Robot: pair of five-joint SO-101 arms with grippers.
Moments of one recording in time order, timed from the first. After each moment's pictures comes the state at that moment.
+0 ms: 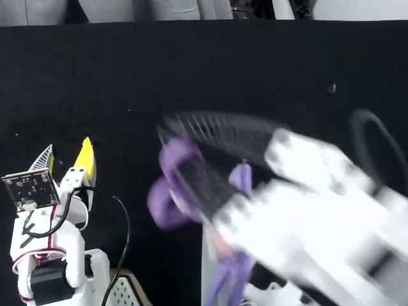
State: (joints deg) left arm -18.2 -104.6 66.8 58.2 -3.9; right arm -52.4 -30.1 -52.6 84.8 25.2
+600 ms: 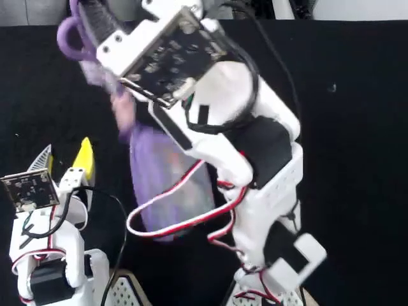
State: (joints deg) left arm -18.8 -104.6 66.8 58.2 -3.9; right arm -41.1 0.4 -59.6 51.7 30.0
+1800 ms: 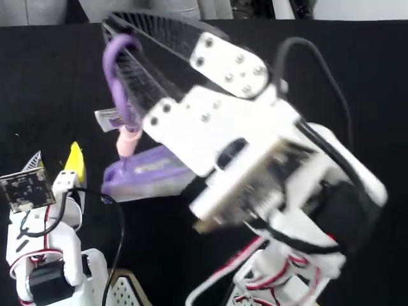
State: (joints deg) left arm -23.7 -104.6 66.6 60.7 -6.6; right arm -45.3 -5.7 -73.0 74.1 37.1
